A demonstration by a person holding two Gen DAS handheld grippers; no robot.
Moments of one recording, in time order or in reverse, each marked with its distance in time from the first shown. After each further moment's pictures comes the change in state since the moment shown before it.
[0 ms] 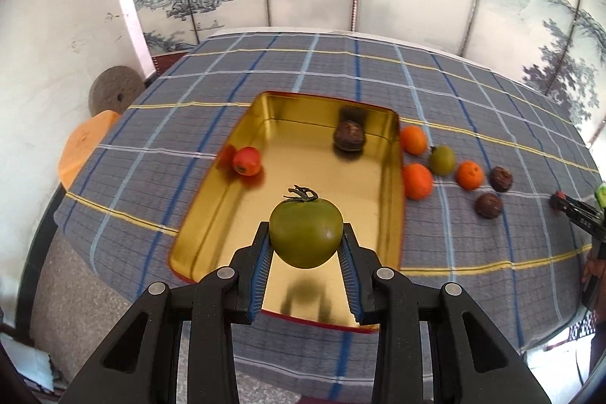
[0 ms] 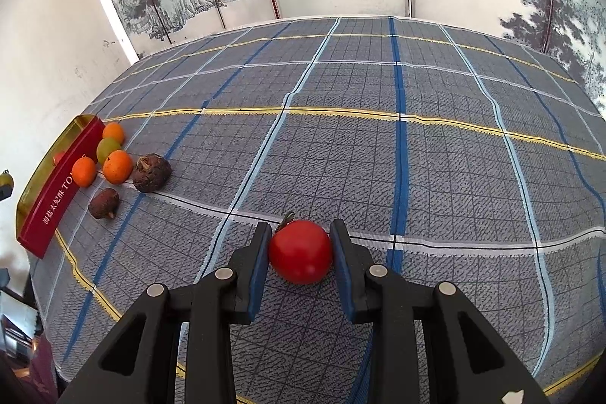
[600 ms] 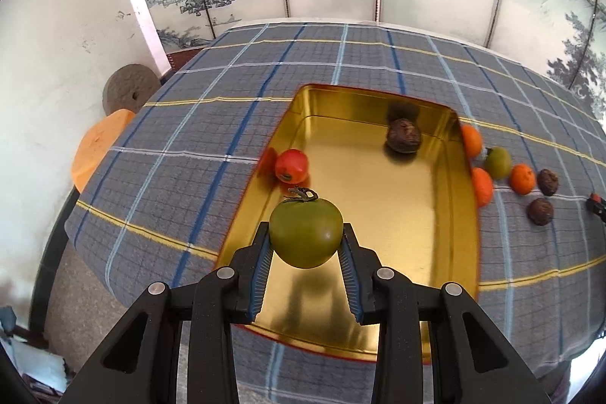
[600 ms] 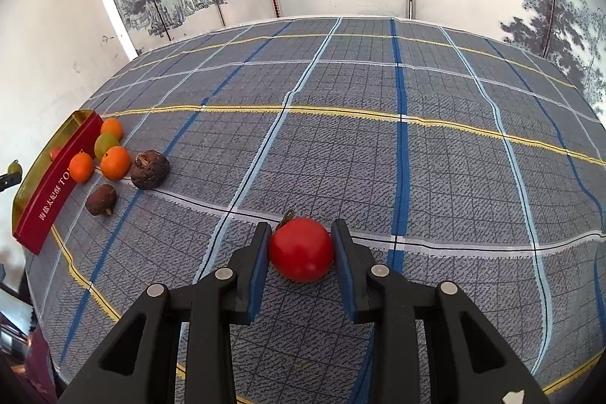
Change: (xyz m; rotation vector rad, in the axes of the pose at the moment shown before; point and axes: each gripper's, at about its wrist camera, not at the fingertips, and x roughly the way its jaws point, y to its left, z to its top) left arm 0.041 0.036 0.012 0.013 0.026 0.073; right arm 0.001 0.003 0.000 -0.025 0.004 -0.024
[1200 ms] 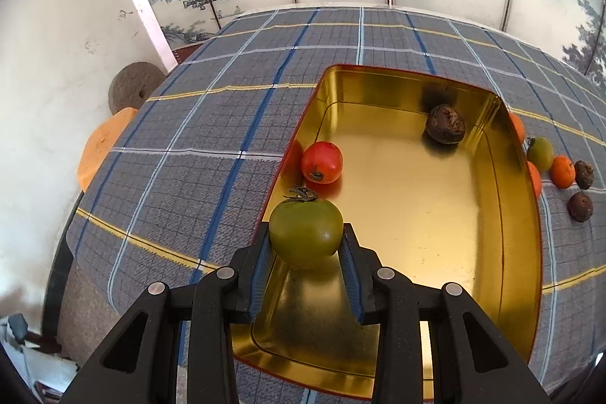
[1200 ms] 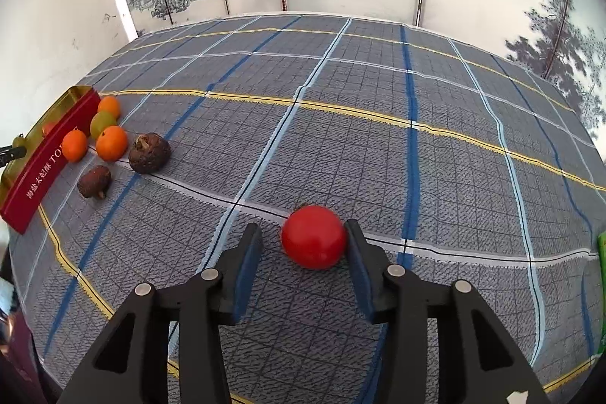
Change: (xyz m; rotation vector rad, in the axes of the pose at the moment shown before) left arm 0.041 0.015 0.004 0.035 0.034 0.049; right arm 0.003 0.014 -0.001 -0.079 0.014 -0.049
